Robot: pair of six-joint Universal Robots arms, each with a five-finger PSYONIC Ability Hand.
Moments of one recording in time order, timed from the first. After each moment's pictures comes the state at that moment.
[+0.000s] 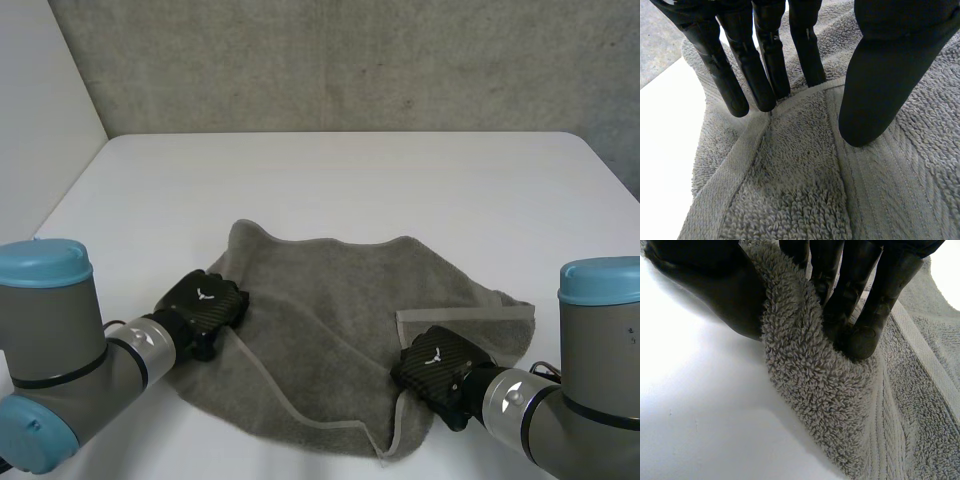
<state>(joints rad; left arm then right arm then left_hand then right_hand) 4.39 -1.99 -1.80 3.28 -1.29 3.68 2.00 -1.24 1.84 0.14 1.26 2.32 0.81 0.82 0.82 0.82 0.64 1.32 1.33 1.34 1.34 1.16</state>
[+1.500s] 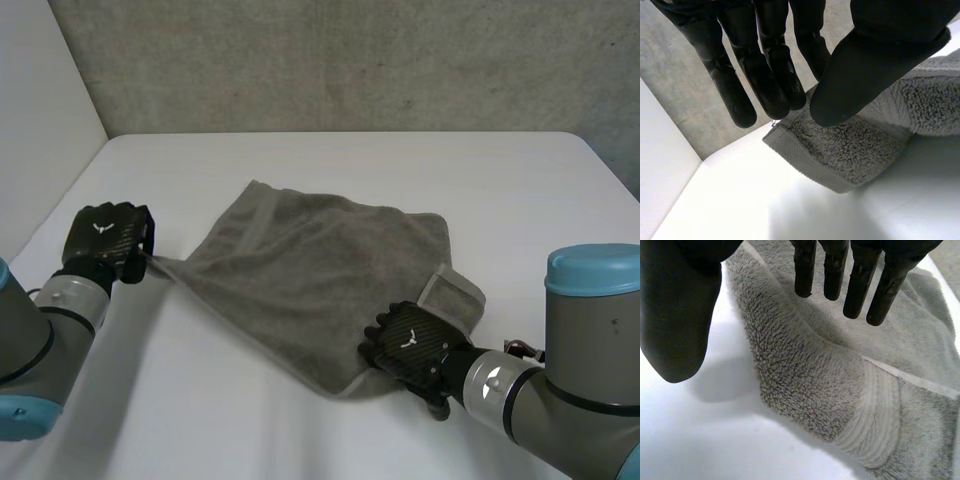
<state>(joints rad) 4.57 -1.86 -1.93 3.71 -1.44 3.36 2.03 -1.22 1.77 0.08 1.17 2.26 1.18 1.22 1.22 1.22 1.02 0.31 0.35 0.33 0.32 0.10</state>
